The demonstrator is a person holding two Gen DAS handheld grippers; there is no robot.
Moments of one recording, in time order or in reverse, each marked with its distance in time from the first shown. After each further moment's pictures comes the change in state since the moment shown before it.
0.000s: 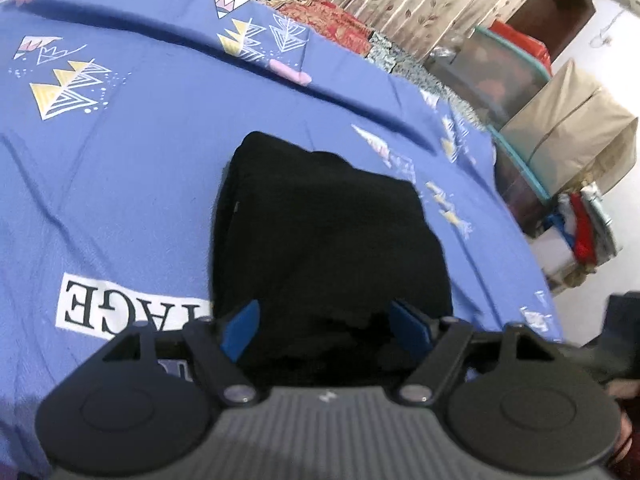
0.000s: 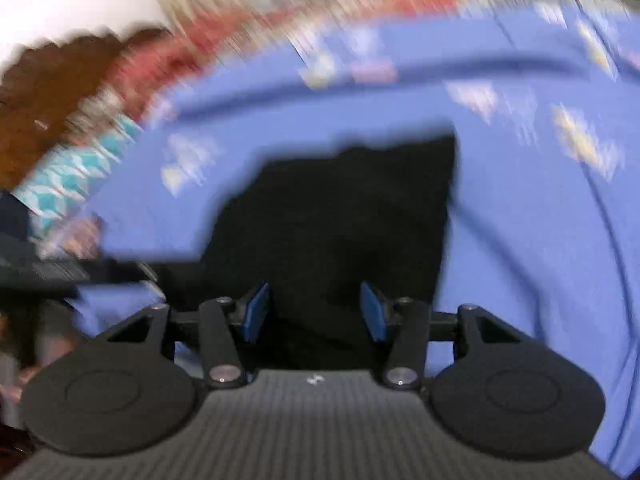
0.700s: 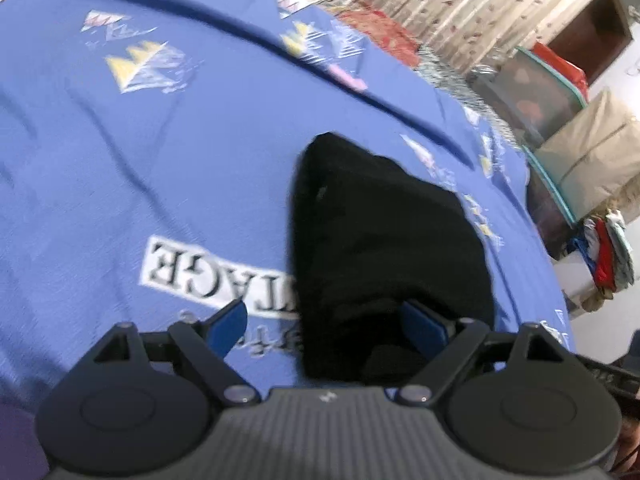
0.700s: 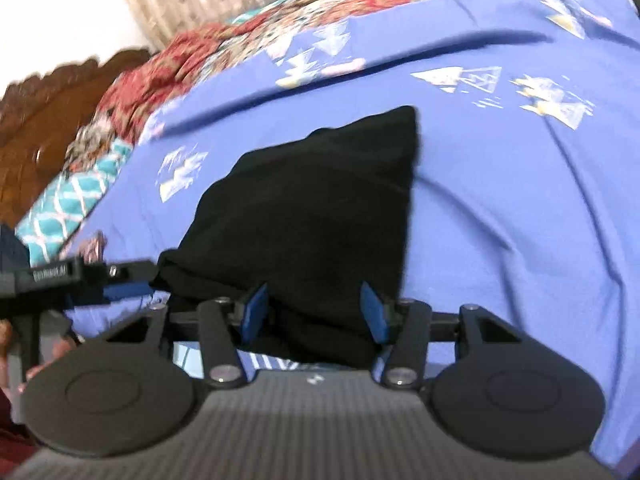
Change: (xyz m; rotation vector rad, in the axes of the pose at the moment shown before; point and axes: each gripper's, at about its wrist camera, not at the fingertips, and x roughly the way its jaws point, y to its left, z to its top) left arm -0.034 0.039 -0.015 -0.129 -0.008 0.075; right arm -0.043 -0.027 -0.008 0.121 -0.114 0.060
